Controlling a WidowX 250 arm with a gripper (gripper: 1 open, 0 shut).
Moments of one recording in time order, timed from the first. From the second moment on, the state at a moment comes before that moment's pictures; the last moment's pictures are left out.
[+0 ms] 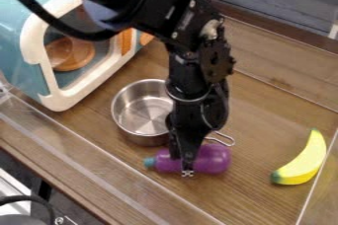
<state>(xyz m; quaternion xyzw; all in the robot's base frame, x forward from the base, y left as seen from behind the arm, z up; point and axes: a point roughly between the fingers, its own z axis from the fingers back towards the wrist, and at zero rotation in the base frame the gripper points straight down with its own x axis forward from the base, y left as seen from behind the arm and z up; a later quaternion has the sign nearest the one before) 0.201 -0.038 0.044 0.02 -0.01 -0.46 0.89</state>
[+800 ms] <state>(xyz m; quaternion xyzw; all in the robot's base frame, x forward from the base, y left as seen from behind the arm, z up) 0.192 -0.035 0.045 0.01 0.01 -0.45 0.89</state>
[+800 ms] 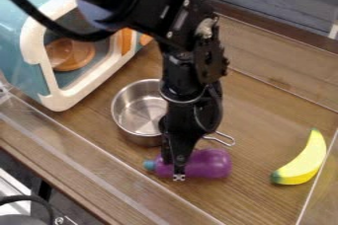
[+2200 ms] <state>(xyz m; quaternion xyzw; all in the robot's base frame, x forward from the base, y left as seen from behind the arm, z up) 0.194 -0.051 0.083 0.02 0.01 -0.40 0.91</state>
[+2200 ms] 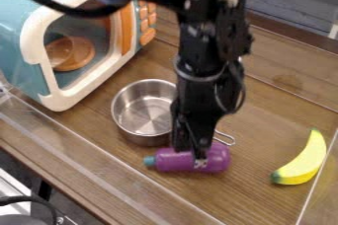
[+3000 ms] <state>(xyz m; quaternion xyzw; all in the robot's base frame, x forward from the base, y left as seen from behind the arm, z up) 0.204 -0.056 0.065 0.01 0.00 -0.43 0.90</state>
